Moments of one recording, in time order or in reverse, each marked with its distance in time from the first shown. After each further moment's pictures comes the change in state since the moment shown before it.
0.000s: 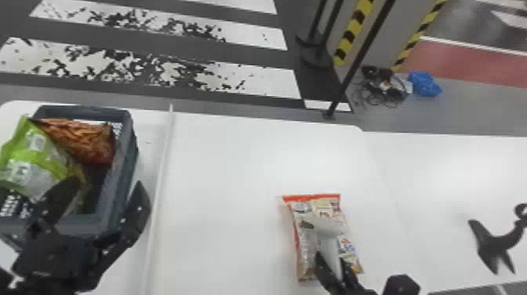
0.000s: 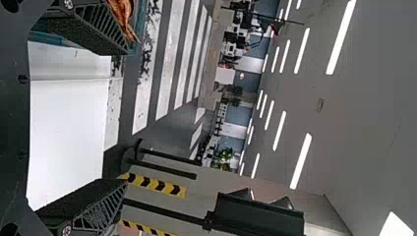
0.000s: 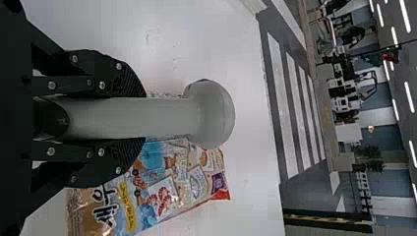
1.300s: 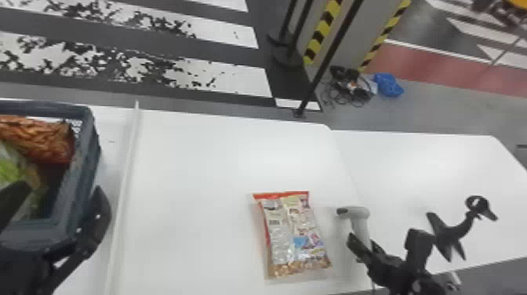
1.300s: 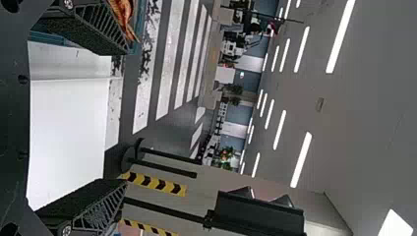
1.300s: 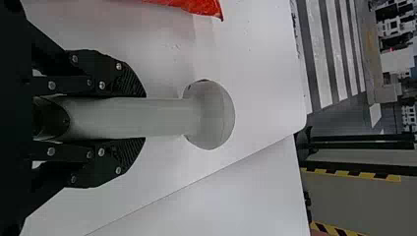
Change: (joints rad) left arm 0.034 0.006 0.003 -0.029 -0.007 -0.003 0.000; right arm -0.303 -0.189 -0.288 0.271 -0.018 0.315 0.055
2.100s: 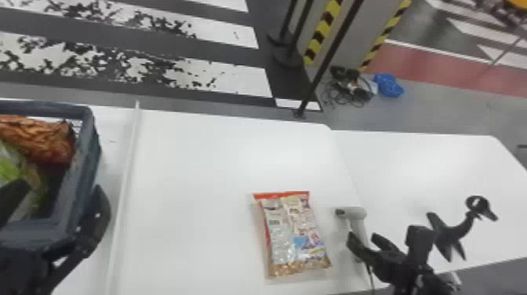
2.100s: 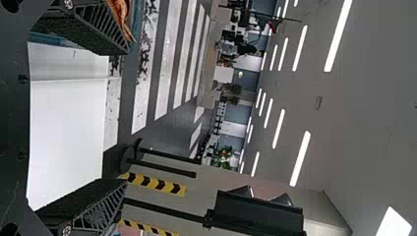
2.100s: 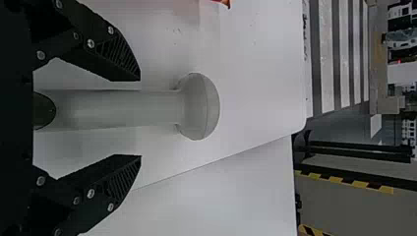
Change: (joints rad) left arm -0.001 0.002 0.001 -0.007 -0.006 0.003 0.000; right arm -0.013 -0.043 0.013 0.053 0.044 -0.073 0.003
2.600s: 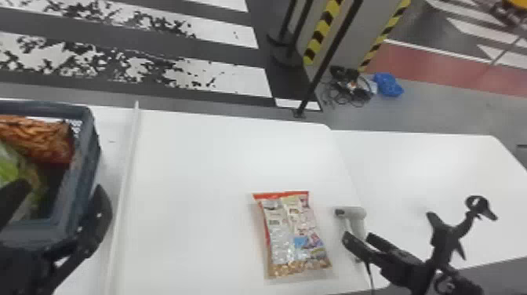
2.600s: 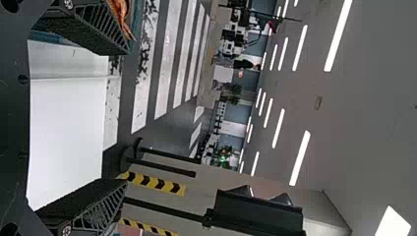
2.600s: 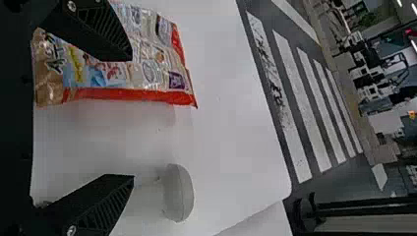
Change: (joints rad) left arm 0.003 0.000 -0.003 -0.004 -0.001 0.000 0.001; right arm 0.114 0.032 -0.117 -0.323 -0.192 0.342 0.320
